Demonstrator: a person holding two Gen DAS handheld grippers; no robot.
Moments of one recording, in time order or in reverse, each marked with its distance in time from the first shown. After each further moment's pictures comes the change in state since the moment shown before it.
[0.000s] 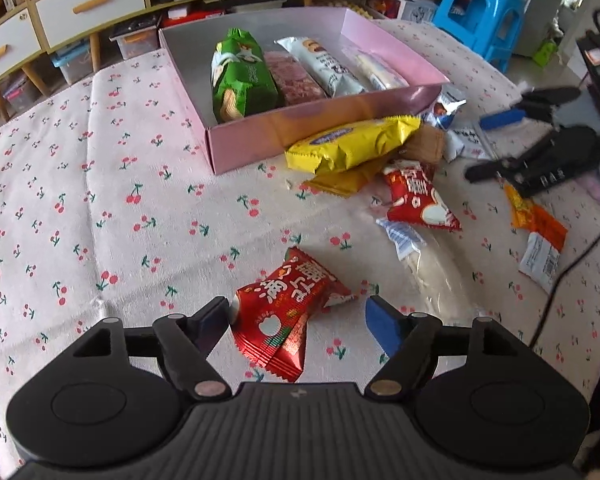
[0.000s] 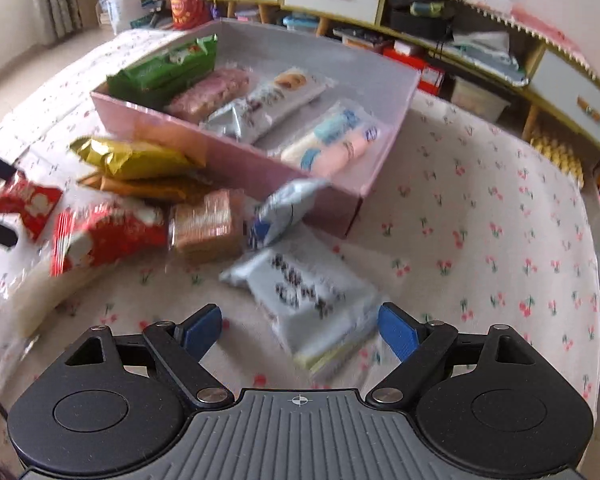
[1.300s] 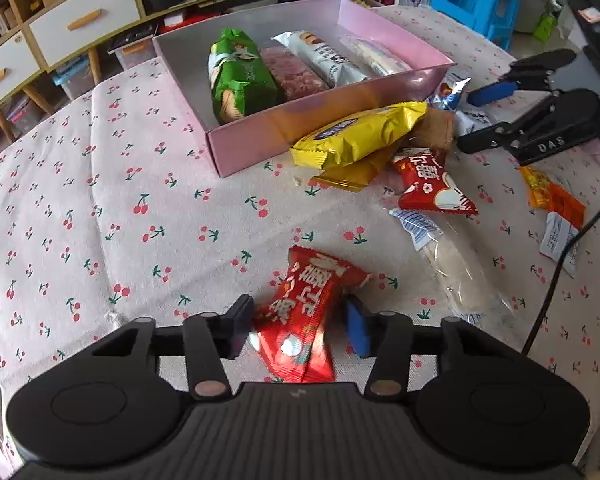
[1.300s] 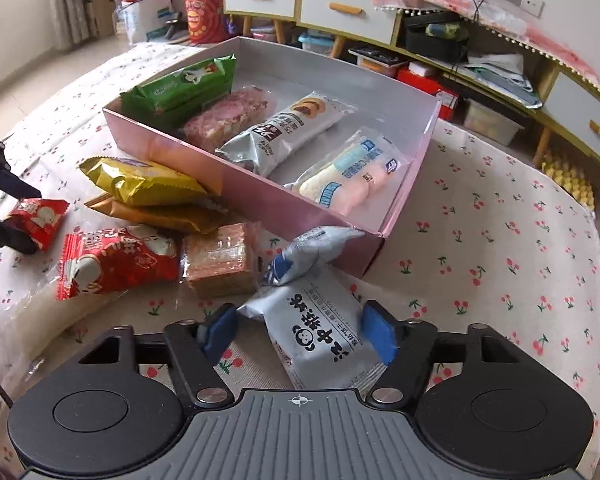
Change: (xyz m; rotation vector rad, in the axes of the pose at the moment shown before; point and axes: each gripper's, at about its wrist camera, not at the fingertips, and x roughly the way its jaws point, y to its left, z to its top) left arm 0.007 -0.004 0.005 0.061 0.012 0.063; right arm 0.002 0.007 0.009 -0.035 -0.047 0.025
